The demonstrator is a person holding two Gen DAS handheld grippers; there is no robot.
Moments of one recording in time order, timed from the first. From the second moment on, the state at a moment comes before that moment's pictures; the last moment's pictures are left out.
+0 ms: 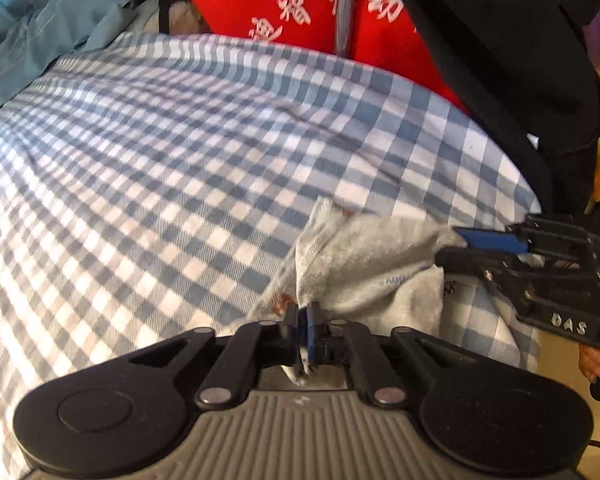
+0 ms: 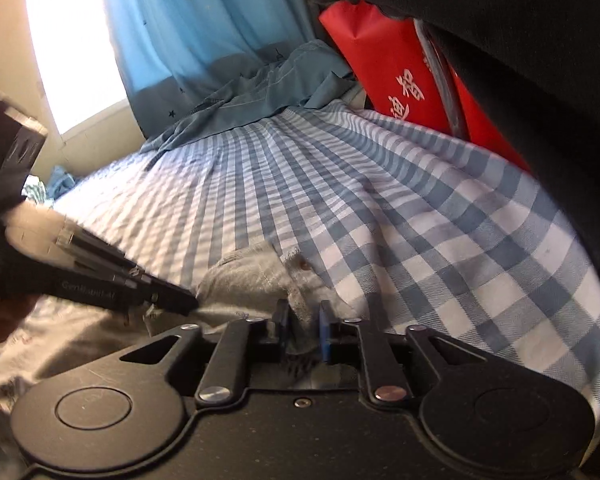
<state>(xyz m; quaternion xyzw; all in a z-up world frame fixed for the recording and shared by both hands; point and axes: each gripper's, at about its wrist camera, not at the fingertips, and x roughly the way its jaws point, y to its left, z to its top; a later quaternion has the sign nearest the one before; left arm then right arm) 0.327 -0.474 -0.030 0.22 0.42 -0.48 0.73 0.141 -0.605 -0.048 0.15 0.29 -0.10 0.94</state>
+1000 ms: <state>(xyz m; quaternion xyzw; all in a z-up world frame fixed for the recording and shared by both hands) 0.365 -0.524 -0.013 0.10 0.40 -0.57 0.71 0.129 -0.614 -0.036 0.16 0.22 -0.13 0.95</state>
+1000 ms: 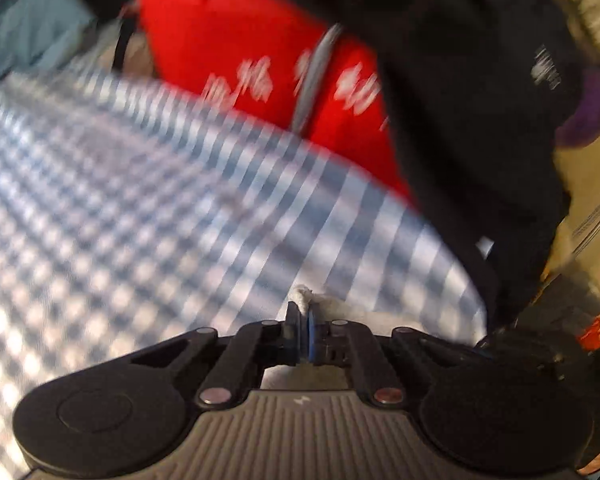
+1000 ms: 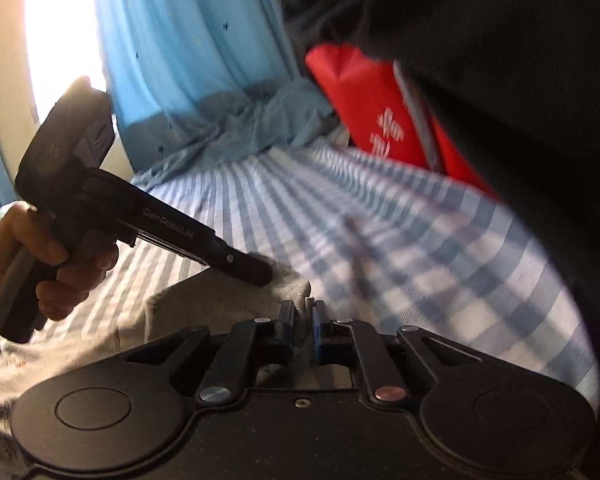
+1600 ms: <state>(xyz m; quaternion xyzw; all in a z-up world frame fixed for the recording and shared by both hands) 0.332 -0.455 -0.006 0.13 0.33 -0.49 0.80 0.114 -0.615 -0.041 0.14 0.24 -0.19 0.94</state>
